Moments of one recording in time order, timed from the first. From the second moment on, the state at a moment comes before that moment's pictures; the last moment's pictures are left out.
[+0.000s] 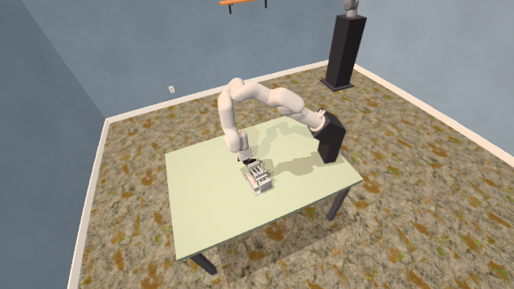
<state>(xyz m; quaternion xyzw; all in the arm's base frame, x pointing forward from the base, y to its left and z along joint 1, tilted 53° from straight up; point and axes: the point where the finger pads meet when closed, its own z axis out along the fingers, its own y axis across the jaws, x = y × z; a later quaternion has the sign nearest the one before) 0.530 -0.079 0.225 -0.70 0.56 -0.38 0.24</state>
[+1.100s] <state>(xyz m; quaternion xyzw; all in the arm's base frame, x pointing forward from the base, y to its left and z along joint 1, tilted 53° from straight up) 0.492 -0.081 0.230 -0.70 0.56 -0.37 0.25</state>
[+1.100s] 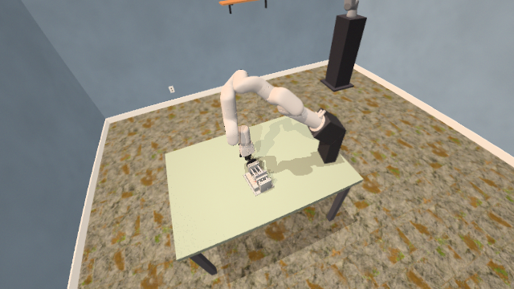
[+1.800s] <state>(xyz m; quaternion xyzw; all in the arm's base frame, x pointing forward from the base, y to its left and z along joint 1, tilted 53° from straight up) 0.493 -0.094 0.181 -0.70 0.56 -0.38 0.24</state>
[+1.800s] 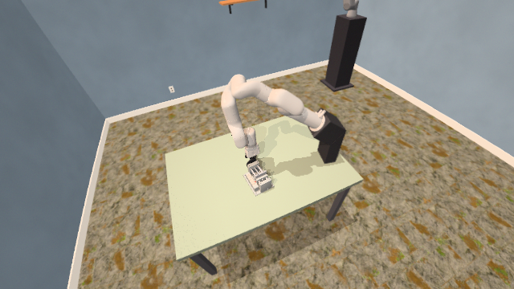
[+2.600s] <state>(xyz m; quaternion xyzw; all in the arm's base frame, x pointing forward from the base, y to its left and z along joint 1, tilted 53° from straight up) 0.533 -0.087 0.192 -0.70 0.56 -0.38 0.24</state>
